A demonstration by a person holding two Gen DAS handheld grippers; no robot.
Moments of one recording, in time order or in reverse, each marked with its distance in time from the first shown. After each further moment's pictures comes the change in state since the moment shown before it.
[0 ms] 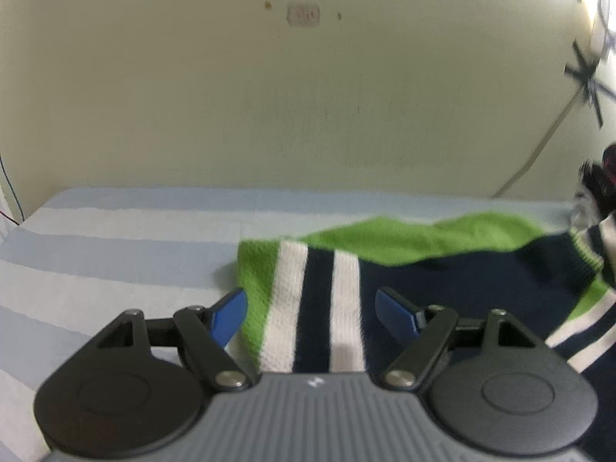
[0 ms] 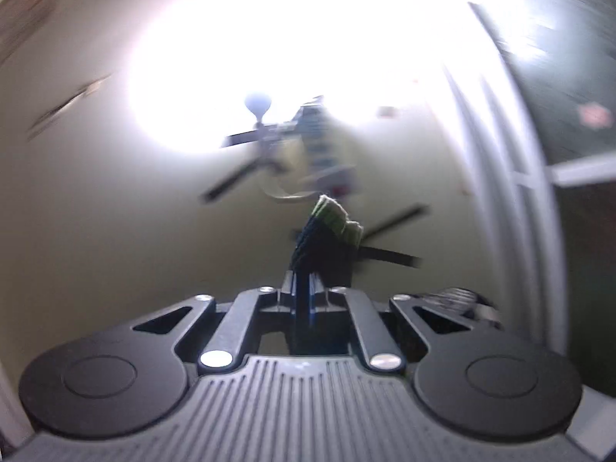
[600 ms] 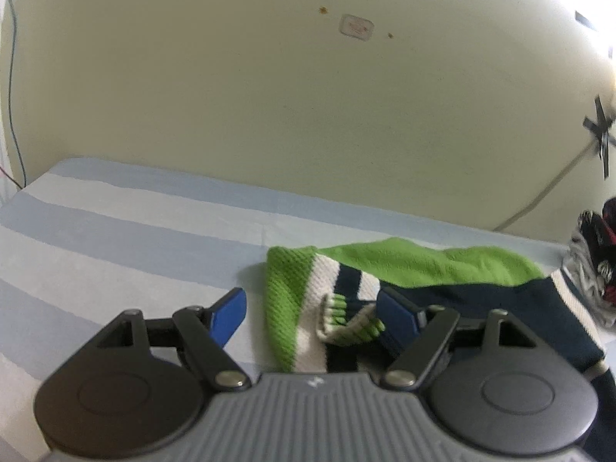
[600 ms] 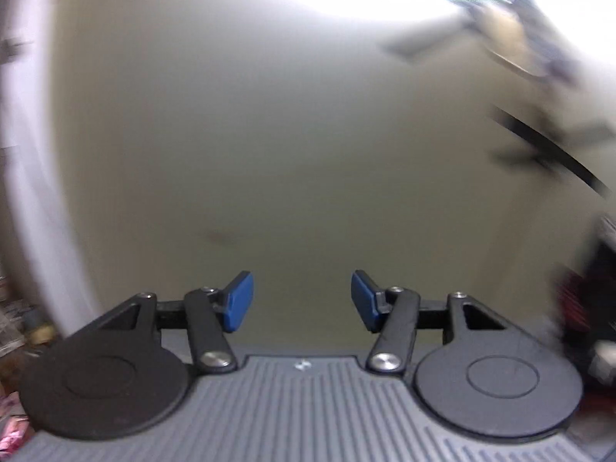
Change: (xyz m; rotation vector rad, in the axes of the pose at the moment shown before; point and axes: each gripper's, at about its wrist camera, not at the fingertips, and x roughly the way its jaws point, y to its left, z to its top) left arm 0.000 0.033 0.011 -0.125 0.029 -0.043; right arm 0.093 0.004 -0.076 0.021 0.381 0.142
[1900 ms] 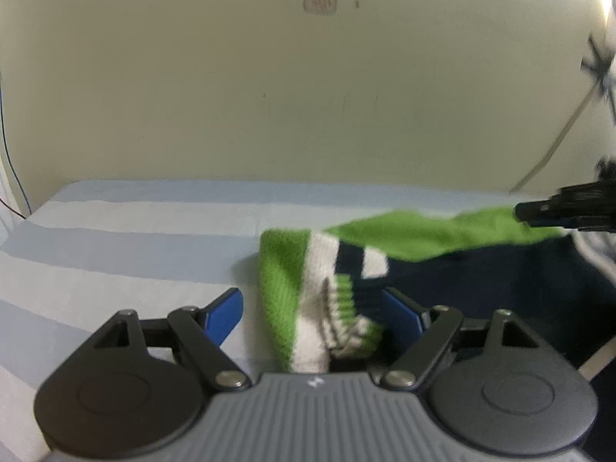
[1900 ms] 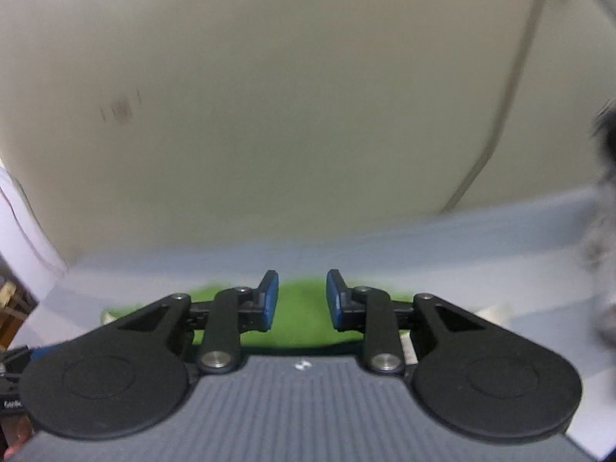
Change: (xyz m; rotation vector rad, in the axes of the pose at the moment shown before) left arm 0.025 -0.029 -0.020 0.143 0.021 0.107; right arm 0.201 -0.068 -0.053 0.036 0.402 0.024
